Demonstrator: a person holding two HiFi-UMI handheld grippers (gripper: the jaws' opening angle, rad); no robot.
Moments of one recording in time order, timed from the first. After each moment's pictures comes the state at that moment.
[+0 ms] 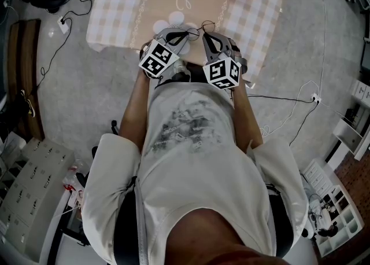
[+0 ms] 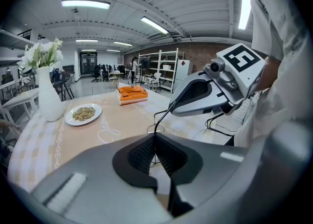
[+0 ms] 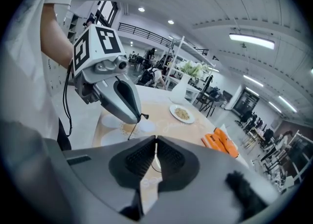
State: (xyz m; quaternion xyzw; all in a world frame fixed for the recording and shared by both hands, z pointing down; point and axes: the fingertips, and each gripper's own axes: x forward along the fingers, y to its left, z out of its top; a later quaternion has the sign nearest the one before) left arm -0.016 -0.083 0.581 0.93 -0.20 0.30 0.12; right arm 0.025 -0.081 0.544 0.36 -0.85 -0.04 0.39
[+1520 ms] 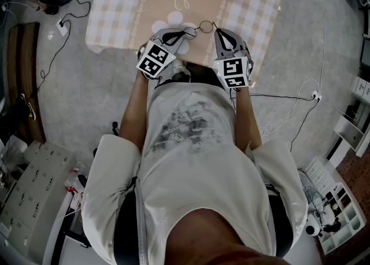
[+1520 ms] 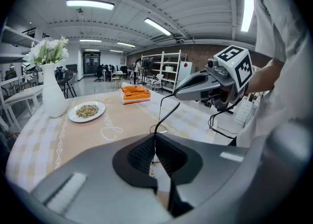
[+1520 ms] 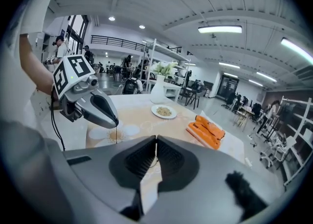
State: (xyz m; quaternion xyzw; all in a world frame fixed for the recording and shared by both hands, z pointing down) left arm -0.022 -0.085 0.578 0.93 -0.21 0.29 0.12; right arm 0.072 -0.094 0.523 0.46 -0.83 0.04 0.32
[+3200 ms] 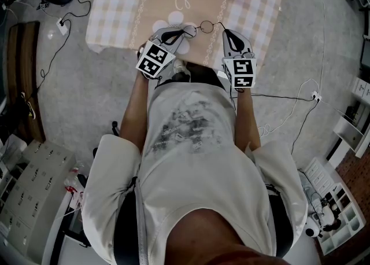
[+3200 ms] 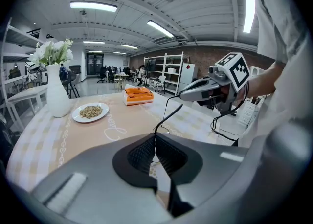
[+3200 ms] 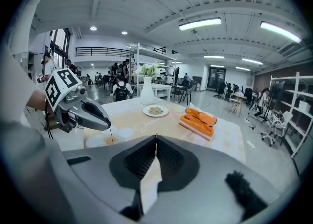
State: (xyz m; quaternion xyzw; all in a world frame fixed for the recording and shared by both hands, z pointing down) left arm -0.027 -0.090 0.575 0.93 -0.23 0.28 0.12; right arm 0.100 -0.093 0.528 0.51 -0.81 0.12 0.26
